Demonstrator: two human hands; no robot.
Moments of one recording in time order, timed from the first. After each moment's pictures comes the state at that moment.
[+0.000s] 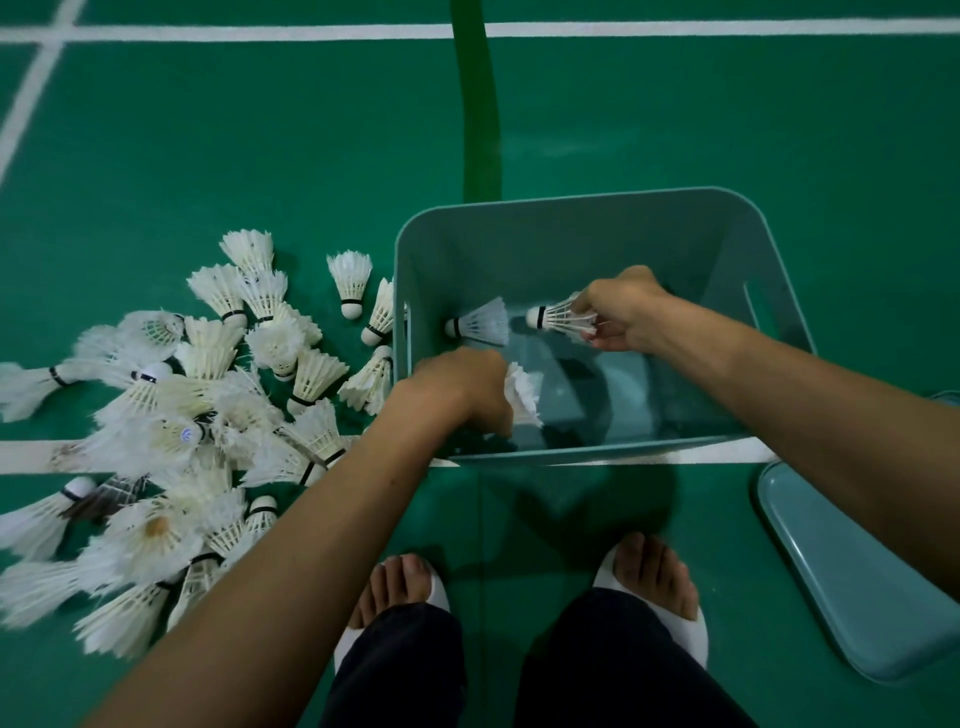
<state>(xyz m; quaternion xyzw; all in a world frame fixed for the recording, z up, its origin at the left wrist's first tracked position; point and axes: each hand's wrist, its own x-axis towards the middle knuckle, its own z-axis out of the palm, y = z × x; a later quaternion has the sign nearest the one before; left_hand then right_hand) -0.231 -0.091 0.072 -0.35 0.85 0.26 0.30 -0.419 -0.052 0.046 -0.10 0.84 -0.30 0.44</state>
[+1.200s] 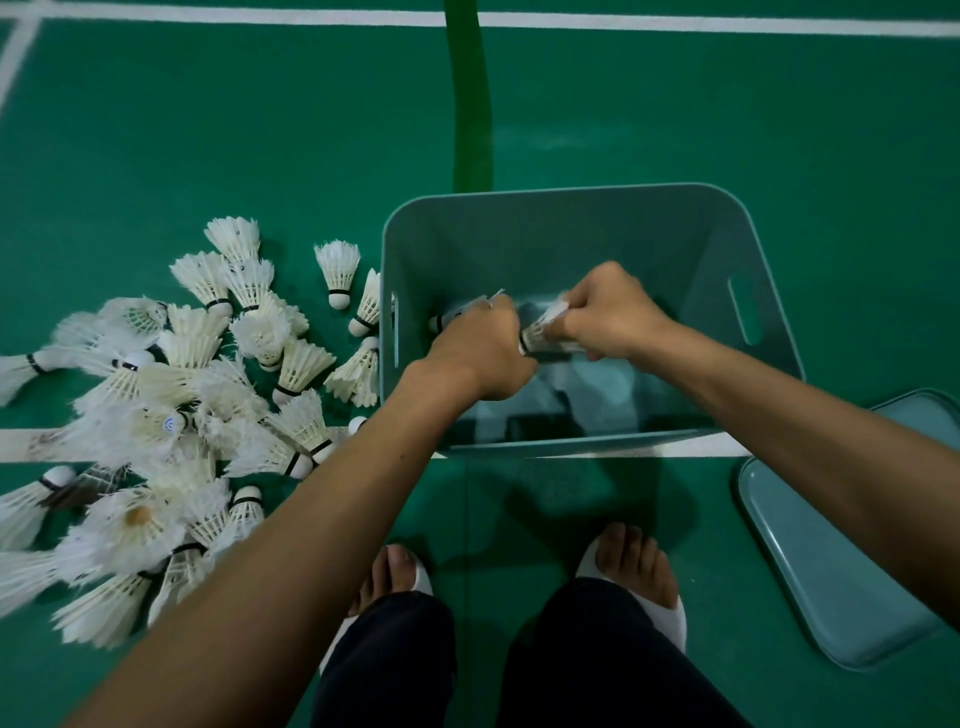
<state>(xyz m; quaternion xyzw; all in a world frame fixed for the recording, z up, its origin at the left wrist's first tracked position) -0.256 -0.088 0.065 -0.40 0.85 0.31 0.13 -0.403 -0.026 0.065 -0.36 0.85 -0.19 0.34</state>
